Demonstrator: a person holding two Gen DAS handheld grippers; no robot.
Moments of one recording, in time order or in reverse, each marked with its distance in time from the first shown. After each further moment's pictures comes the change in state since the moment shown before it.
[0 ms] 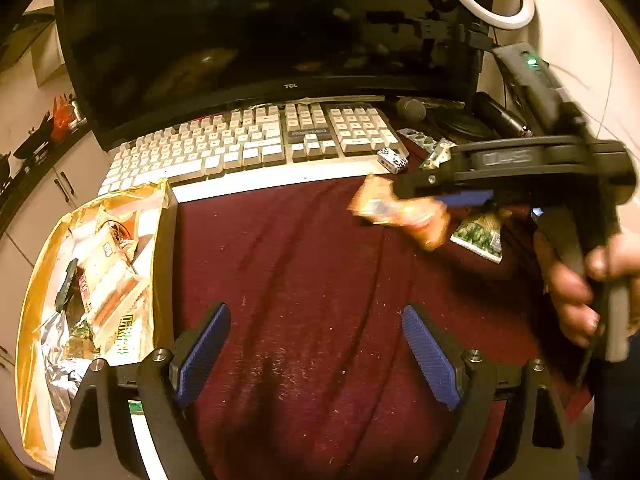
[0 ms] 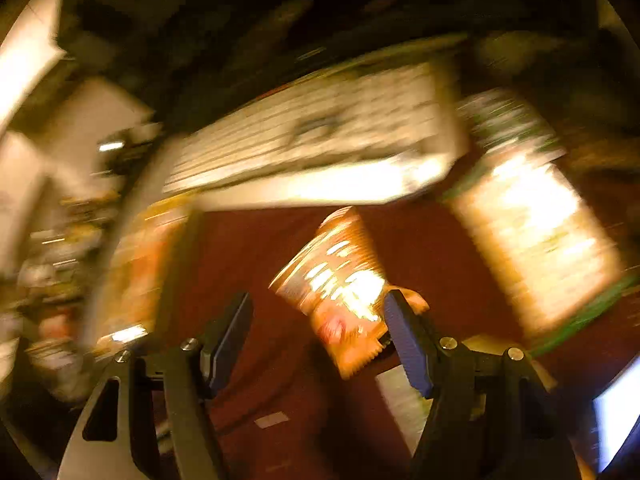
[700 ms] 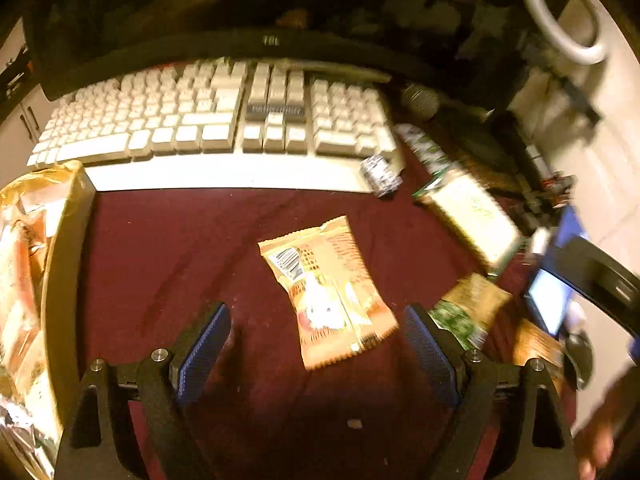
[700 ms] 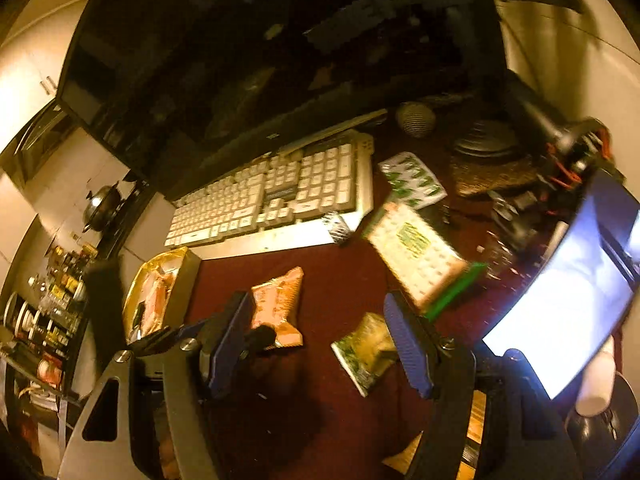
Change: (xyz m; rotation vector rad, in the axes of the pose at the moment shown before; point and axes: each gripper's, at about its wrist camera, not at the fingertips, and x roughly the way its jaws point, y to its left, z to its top) left arm 0.085 -0.014 0.067 -0.181 0.214 -0.112; right arm -0.097 -0.006 -0.025 0.074 -0.265 -0.321
